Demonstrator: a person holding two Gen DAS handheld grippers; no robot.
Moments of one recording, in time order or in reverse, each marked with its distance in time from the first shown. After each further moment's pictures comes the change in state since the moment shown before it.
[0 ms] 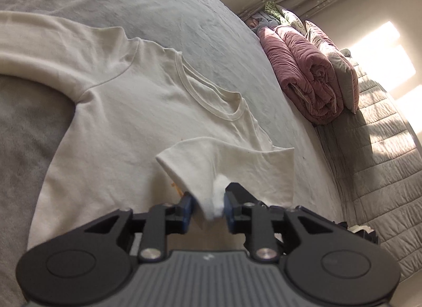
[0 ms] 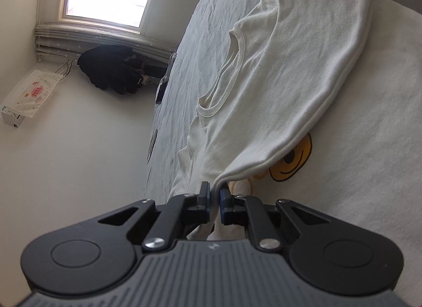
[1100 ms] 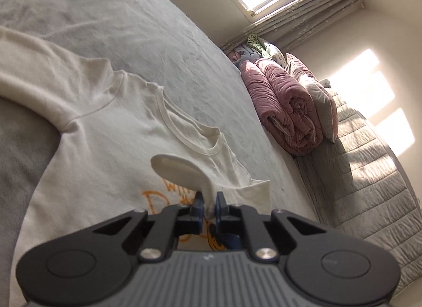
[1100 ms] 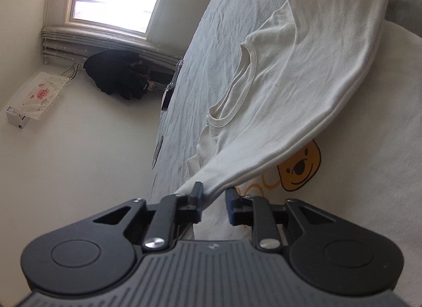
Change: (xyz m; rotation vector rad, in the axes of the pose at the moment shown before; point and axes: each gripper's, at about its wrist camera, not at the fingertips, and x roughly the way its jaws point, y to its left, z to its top) left arm -0.005 -0.017 0.008 0.048 -0.171 -0.069; right arm 0.001 0.002 0.010 -0.014 -0.041 0.002
